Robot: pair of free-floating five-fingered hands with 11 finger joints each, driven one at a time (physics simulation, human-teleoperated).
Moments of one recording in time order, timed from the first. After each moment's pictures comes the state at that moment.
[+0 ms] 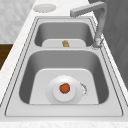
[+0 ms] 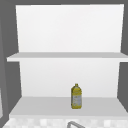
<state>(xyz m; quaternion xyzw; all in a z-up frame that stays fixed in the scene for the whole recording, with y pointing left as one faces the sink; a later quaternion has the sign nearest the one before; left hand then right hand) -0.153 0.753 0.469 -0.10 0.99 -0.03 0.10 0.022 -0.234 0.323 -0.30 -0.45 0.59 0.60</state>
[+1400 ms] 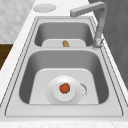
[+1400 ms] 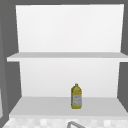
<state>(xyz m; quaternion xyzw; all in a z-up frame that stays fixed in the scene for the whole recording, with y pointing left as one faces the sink) -0.095 0.647 0.297 -0.10 0.99 -0.01 0.10 0.022 -0.234 0.323 -0.30 -0.45 0.59 0.60</state>
